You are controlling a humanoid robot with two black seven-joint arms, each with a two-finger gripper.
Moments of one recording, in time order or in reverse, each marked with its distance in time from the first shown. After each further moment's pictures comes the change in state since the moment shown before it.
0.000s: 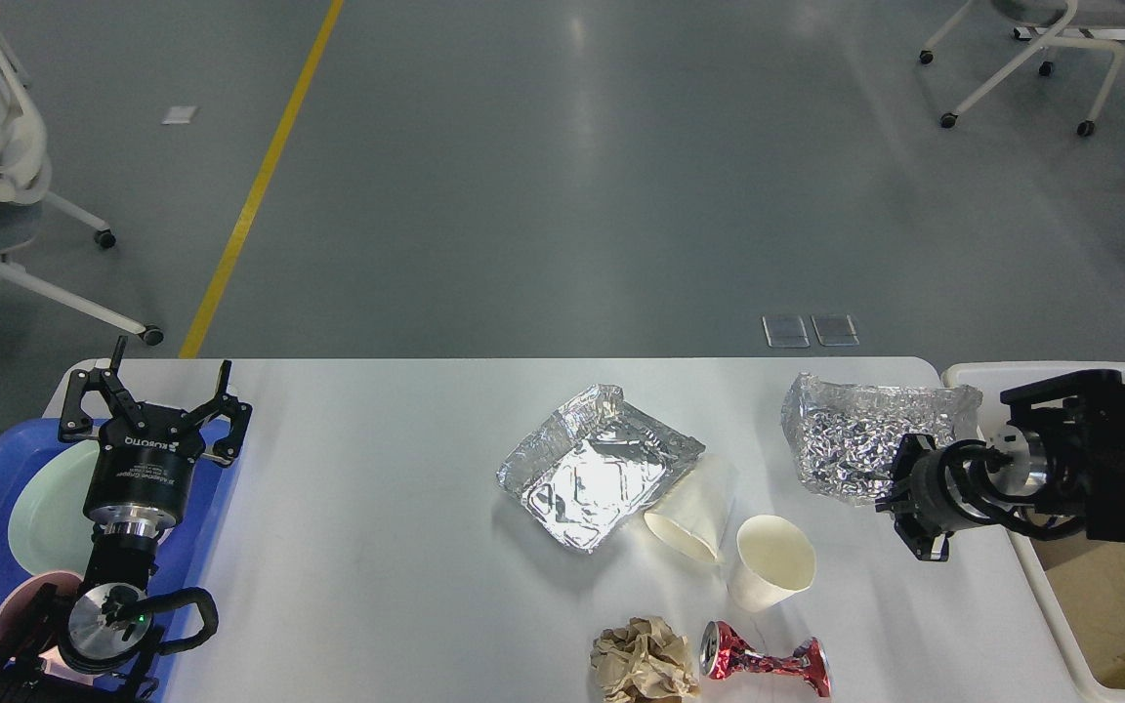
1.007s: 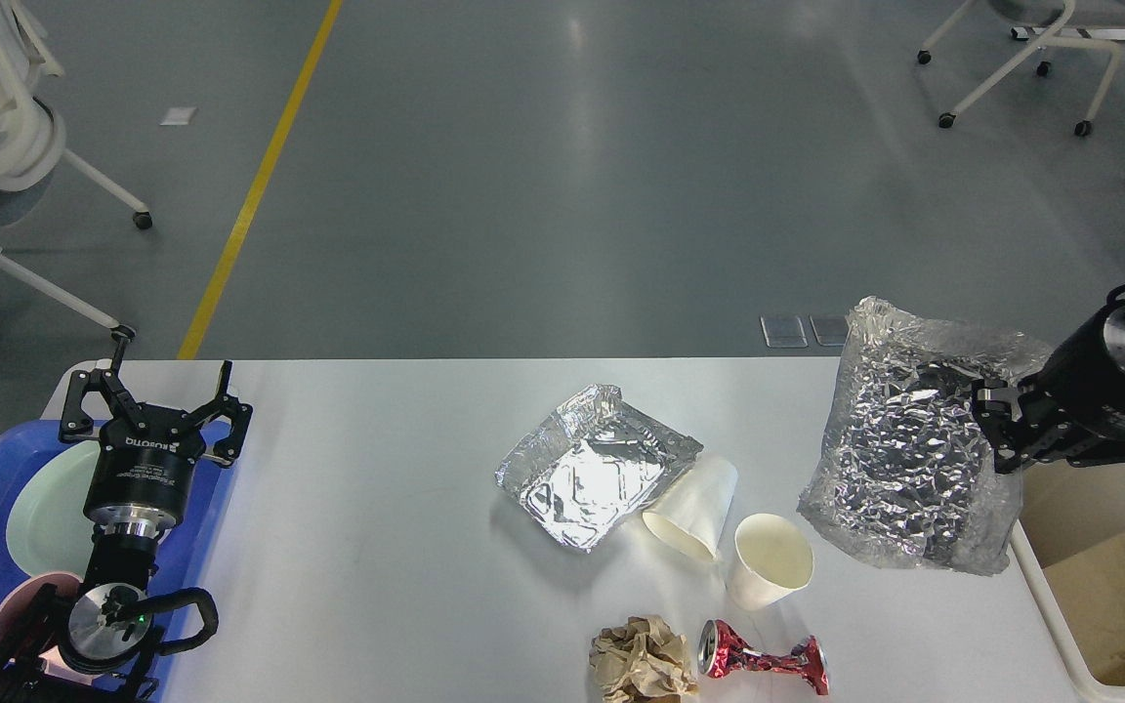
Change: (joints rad) left arm 0.001 0.000 0.000 0.000 0.000 -0.001 0.002; right arm 0.944 -0.129 -0.304 0.683 -1.262 0.431 0.009
